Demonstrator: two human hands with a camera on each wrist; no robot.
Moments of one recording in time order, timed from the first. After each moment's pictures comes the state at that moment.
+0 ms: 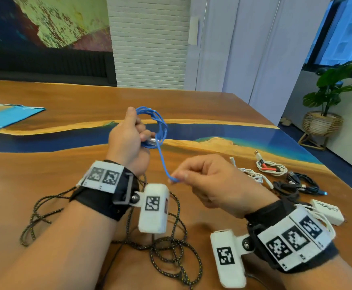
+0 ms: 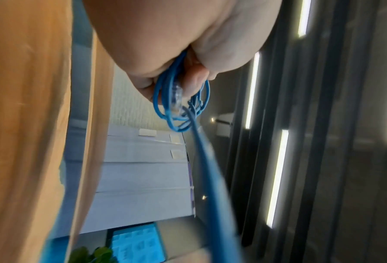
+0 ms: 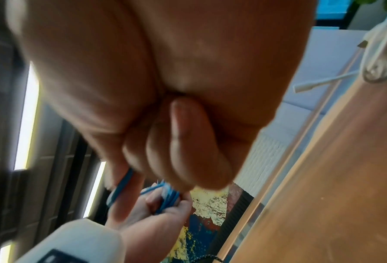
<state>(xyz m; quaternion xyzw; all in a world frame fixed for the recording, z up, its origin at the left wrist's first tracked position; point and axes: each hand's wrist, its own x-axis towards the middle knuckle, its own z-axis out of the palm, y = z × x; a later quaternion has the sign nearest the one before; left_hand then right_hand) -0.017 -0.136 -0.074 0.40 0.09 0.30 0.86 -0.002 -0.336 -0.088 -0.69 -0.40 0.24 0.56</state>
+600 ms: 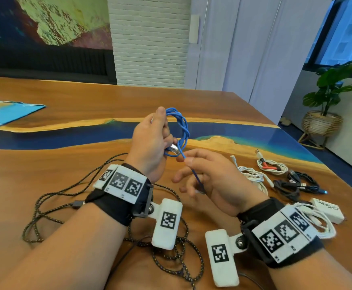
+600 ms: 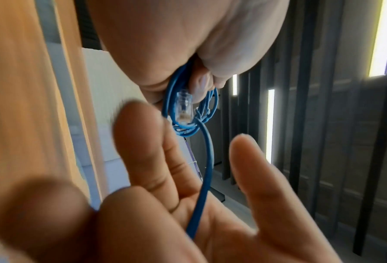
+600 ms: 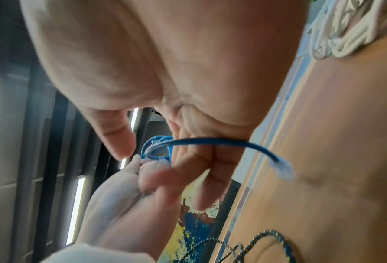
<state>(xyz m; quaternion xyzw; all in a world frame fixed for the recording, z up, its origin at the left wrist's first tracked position) -0.012 -0.164 -0.083 0.54 0.02 0.28 0.79 0.000 -0.325 -0.098 -0.64 -0.28 0.27 0.66</state>
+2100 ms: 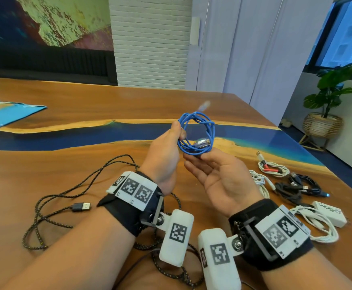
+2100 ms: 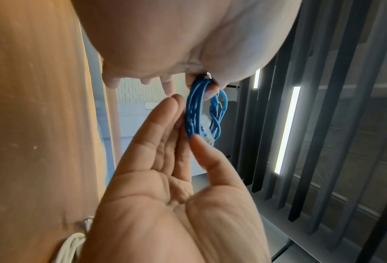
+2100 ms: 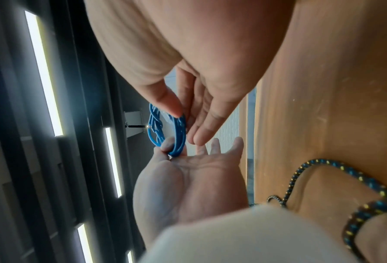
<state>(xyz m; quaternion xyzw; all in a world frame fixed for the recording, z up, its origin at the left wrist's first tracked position) -0.013 -0.186 -0.096 0.61 0.07 0.21 0.76 0.006 -0.313 -0.101 -0.44 -0.12 0.21 0.87</state>
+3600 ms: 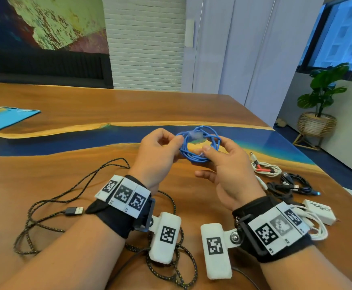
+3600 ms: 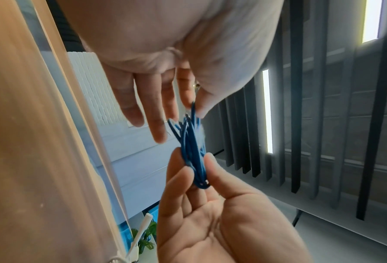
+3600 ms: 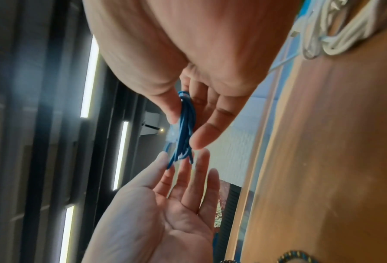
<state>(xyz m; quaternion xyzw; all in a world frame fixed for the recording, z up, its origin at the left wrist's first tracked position) -0.012 -0.180 -0.099 0.69 0.06 0.26 0.67 0.021 -0.333 -0.096 -0.59 -0.14 0.08 0.79</state>
